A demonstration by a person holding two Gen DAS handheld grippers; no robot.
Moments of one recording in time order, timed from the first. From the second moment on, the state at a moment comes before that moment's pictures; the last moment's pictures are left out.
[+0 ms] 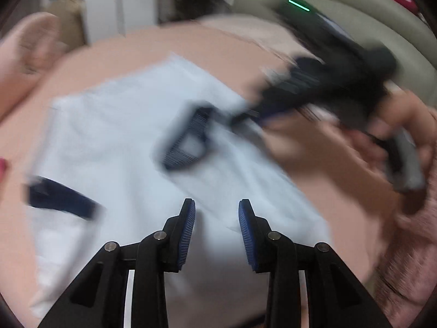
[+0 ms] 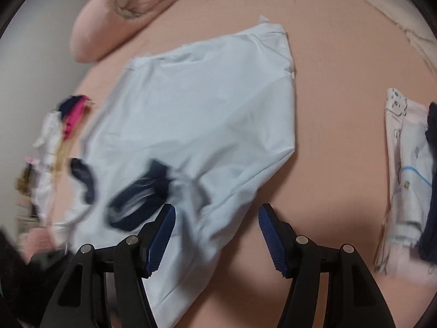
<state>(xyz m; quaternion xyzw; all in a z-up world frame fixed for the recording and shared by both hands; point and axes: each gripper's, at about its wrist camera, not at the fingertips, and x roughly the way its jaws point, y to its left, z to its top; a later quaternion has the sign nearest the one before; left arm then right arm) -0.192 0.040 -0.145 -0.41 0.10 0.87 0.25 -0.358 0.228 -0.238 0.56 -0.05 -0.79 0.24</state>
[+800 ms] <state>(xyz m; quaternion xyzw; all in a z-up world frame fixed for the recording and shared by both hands) -0.272 0.043 -0.151 -0.41 0.20 0.86 0.21 -0.333 0.204 -0.262 0.61 0.05 -0.72 0.32</state>
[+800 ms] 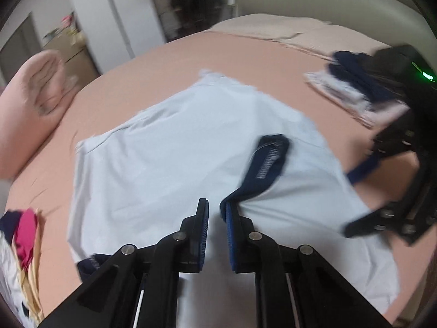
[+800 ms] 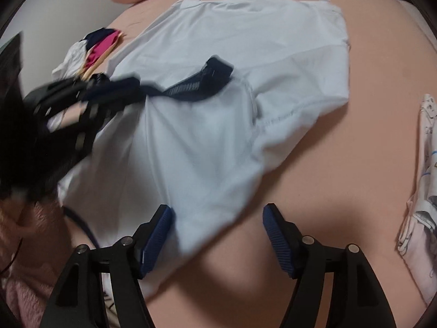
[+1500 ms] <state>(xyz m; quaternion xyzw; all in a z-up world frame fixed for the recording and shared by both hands) -0.220 0.045 -0.147 -0.41 0.13 0.85 0.30 -0.374 0.210 -0.229 0.50 -0.04 -0.82 0.28</state>
